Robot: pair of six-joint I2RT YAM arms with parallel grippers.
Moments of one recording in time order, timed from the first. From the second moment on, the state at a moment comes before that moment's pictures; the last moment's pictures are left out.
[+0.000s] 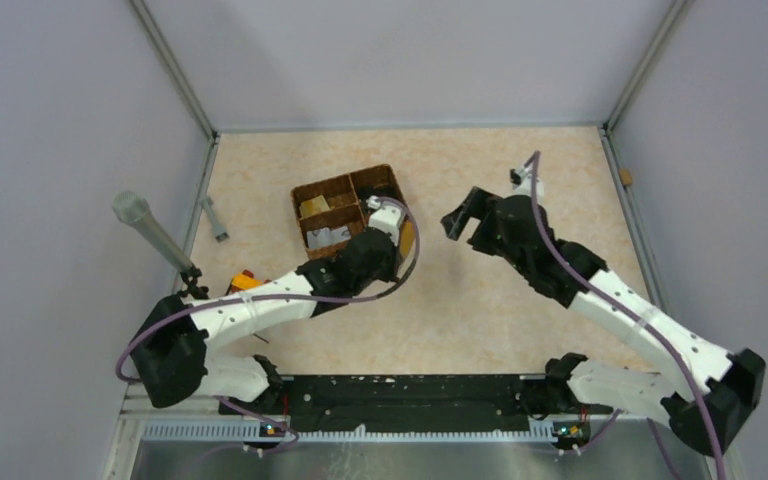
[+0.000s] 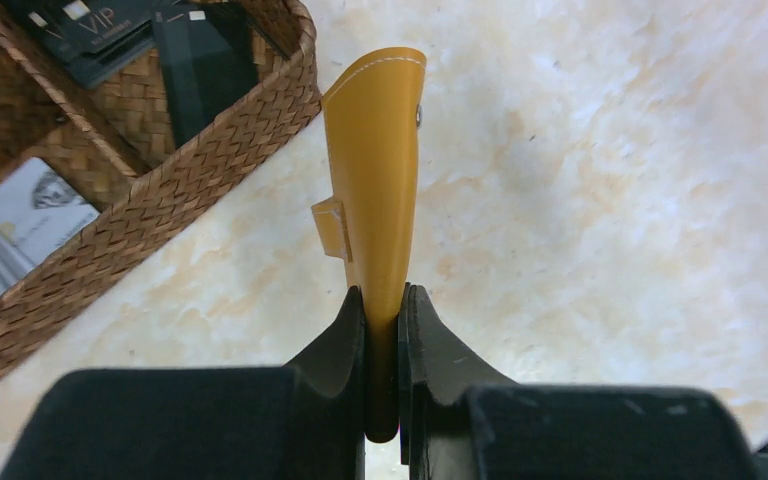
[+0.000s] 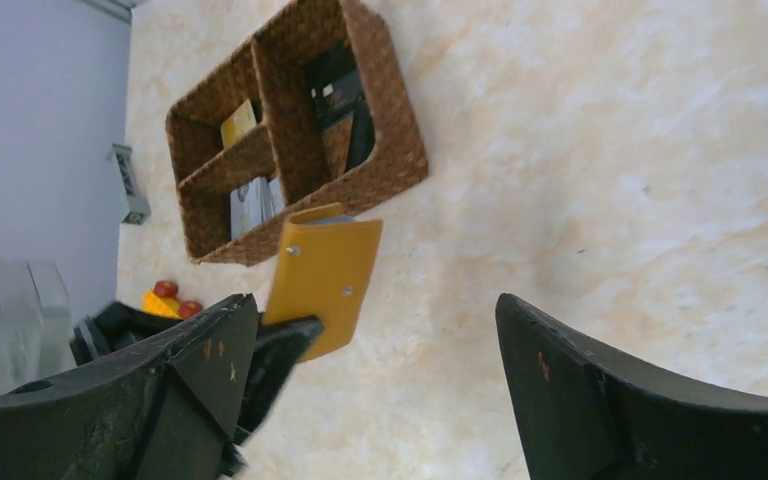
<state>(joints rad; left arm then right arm) -0.97 1.33 0.83 -0.06 -0.39 -0.35 0.76 1.10 1.00 -0.45 0.34 0.87</state>
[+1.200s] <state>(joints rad) -0.64 1.02 0.55 0.53 0.66 -0.90 0.59 0.96 0.60 0.43 -0.51 0.80</state>
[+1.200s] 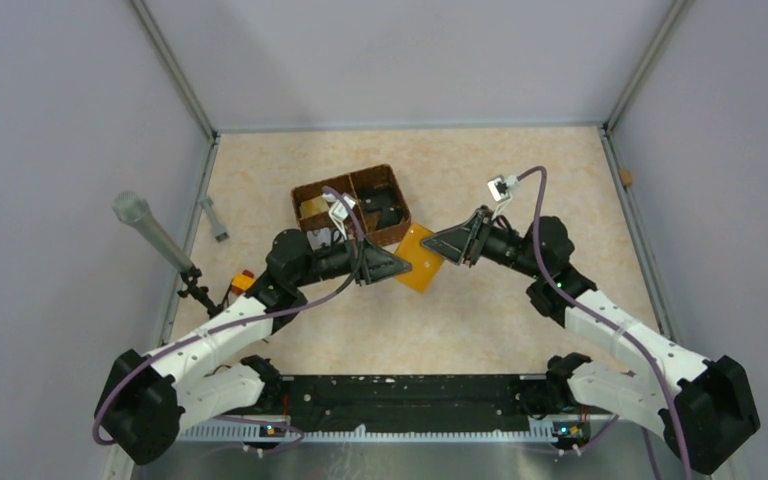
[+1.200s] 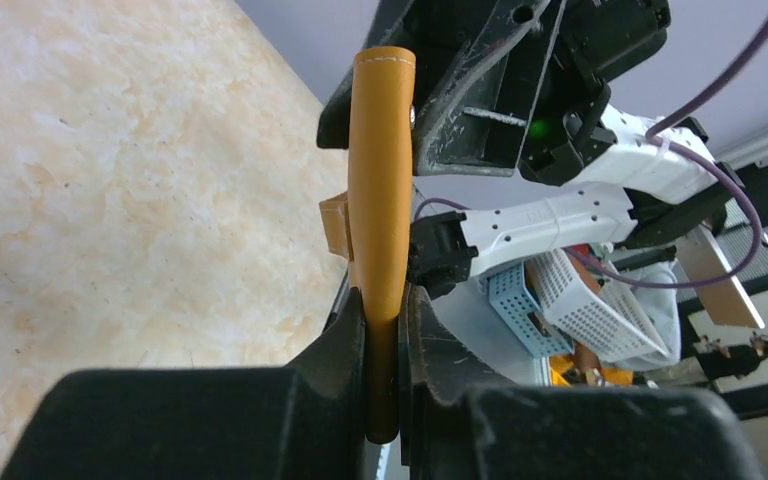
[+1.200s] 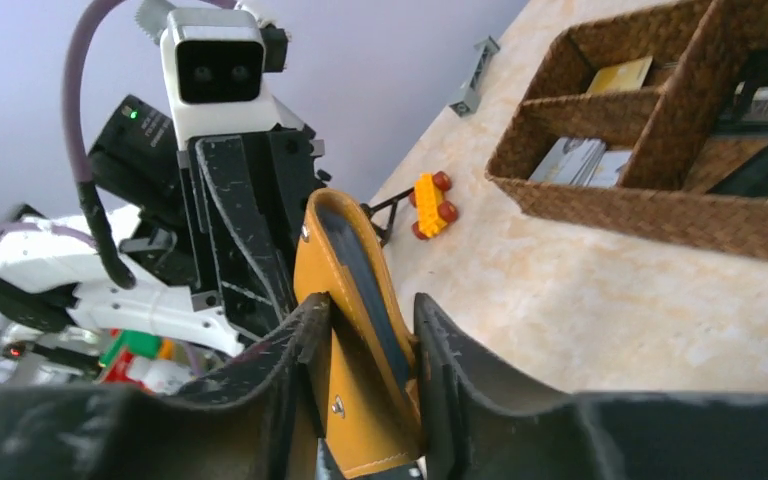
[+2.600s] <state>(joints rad) -0.66 1.22 0.52 0.51 0.52 -0.93 0.65 0.98 0.81 -0.23 -0.22 0.64</state>
